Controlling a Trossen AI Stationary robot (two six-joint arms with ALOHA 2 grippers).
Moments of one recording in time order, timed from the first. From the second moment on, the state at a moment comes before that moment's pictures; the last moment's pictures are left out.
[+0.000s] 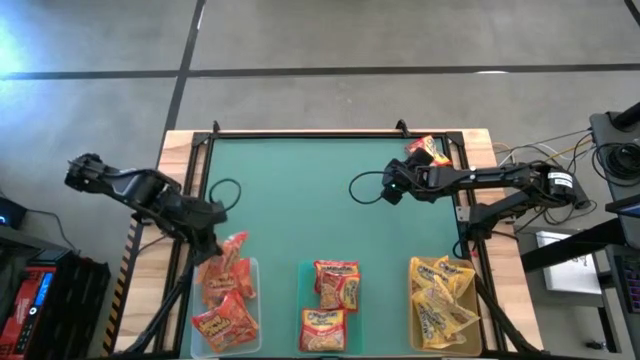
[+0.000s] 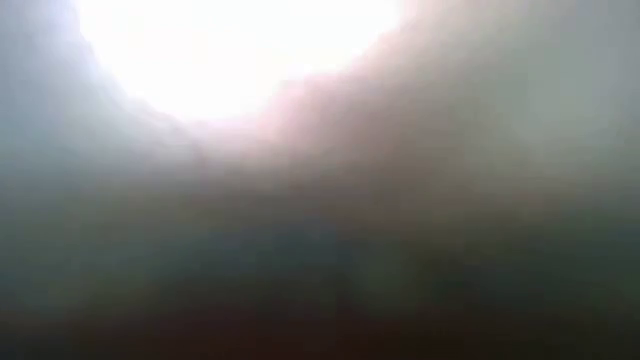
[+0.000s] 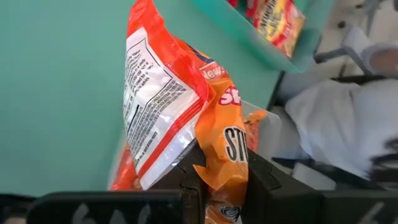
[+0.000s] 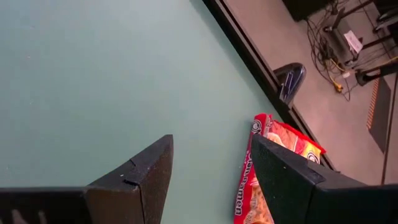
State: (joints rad) left arm -0.38 0.91 1.10 -1.19 0.18 -0.96; right arm -0.28 1.33 0.70 -0.46 0.67 0.13
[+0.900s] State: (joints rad) left arm -0.42 1.03 1.05 -1.22 0.41 -1.04; right arm -0.28 1.33 0.70 -0.46 0.67 0.13
